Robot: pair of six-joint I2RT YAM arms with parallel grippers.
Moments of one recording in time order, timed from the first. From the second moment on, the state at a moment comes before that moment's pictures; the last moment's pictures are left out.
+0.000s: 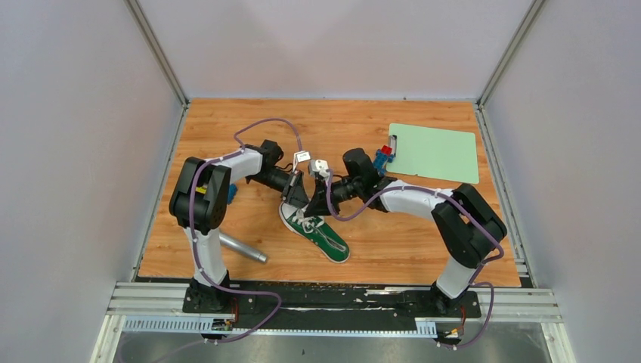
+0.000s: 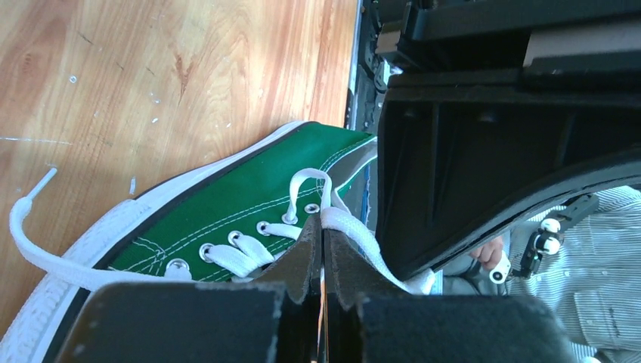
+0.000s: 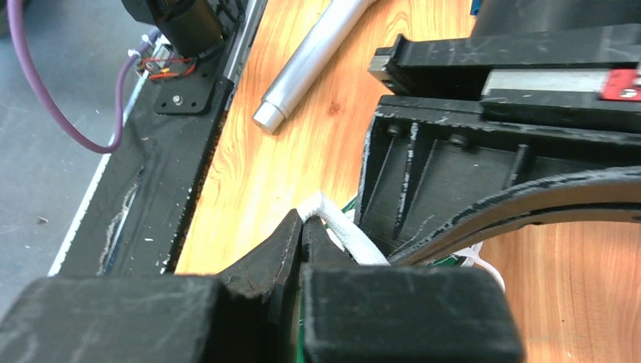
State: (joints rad) left arm -0.33 1.92 1.20 -0.82 1.30 0.44; right arm 0.70 1.72 0.97 0.26 -1.04 -0.18
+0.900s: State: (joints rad) left arm -0.33 1.94 1.24 -0.91 1.27 0.52; right arm 0.72 1.65 0.97 -0.18 -0.75 -0.73
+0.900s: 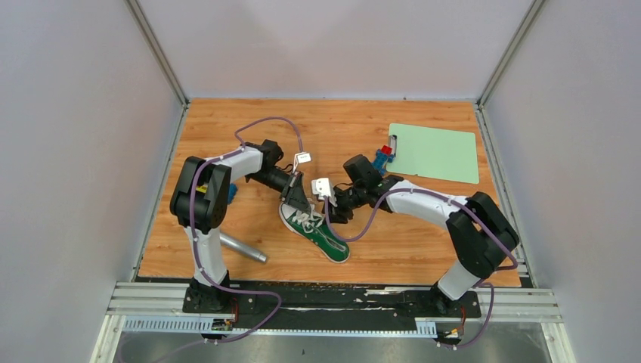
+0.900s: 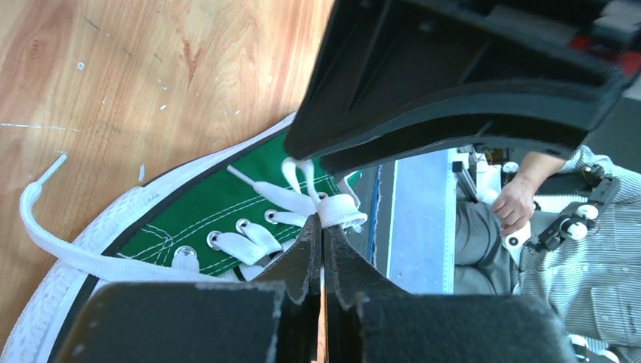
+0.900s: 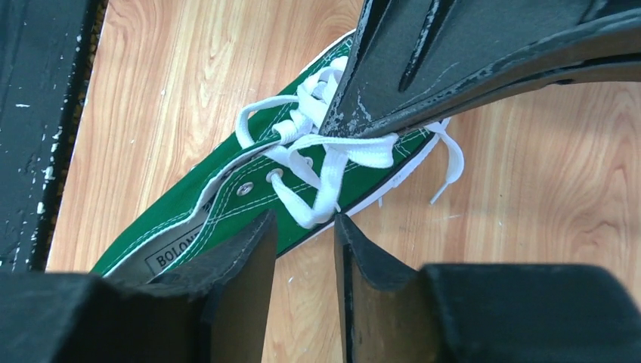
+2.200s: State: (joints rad) left arm -0.45 1.66 1.09 -0.79 0.92 0.58; right arm 0.67 1.85 1.07 -0.27 -0.90 -0.83
